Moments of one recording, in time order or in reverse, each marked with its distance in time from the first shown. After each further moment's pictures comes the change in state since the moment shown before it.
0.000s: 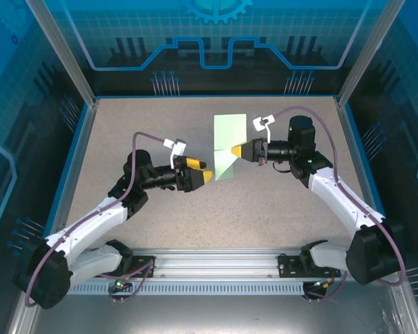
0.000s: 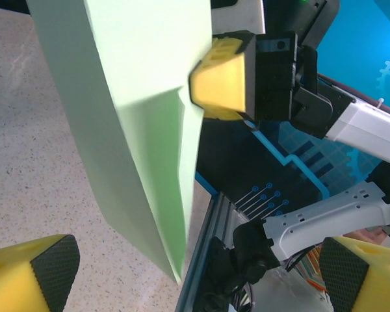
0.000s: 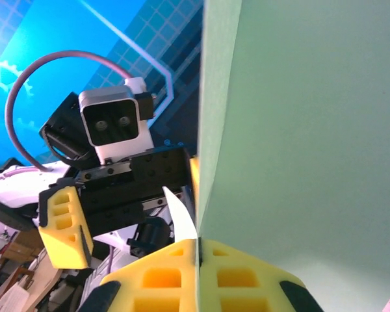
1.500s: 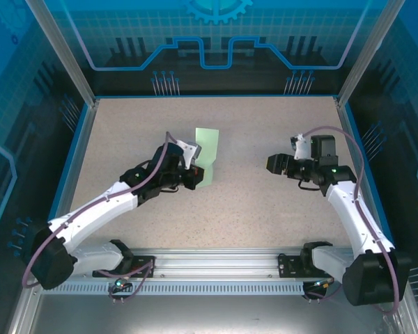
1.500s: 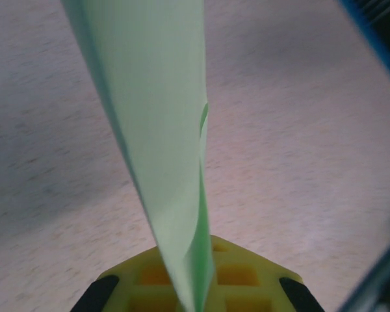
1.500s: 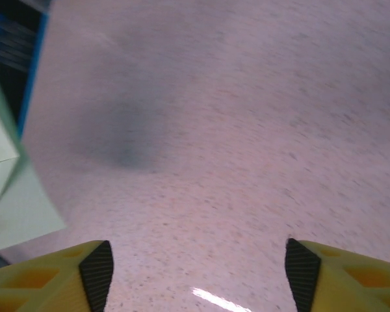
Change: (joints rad) left arm -0.185 0.158 0.324 -0.838 -0.721 0.307; right arm -0.275 -0.173 -0.091 -0.688 0.589 -0.254
